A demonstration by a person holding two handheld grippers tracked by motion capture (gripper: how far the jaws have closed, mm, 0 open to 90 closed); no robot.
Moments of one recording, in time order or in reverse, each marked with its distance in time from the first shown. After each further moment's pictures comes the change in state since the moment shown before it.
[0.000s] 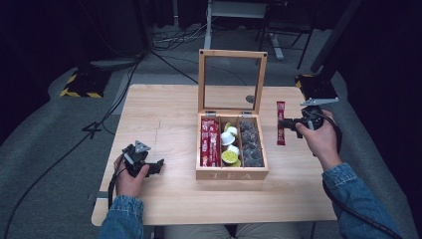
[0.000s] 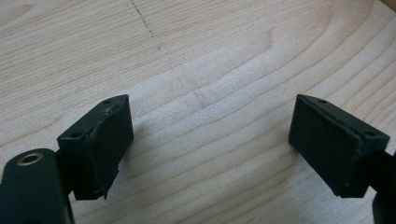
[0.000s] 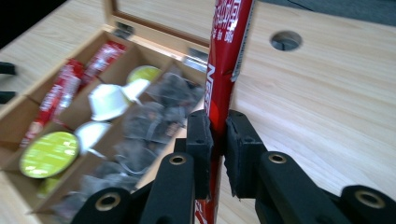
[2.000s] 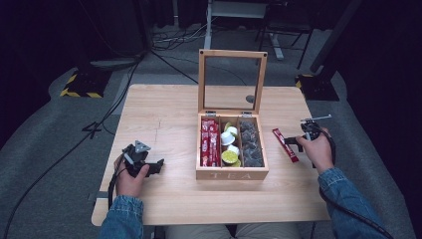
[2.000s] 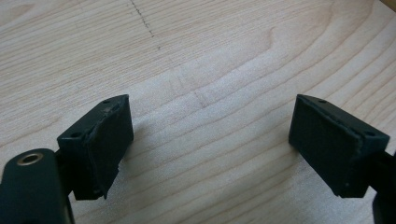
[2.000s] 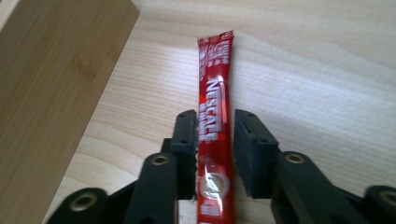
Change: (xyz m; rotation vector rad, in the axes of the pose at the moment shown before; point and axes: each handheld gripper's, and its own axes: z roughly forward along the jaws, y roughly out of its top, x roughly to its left) left arm 0.000 0.000 0.000 0.000 -0.002 -0.001; right arm -0.068 -0.071 0.056 0.193 -0.088 0.241
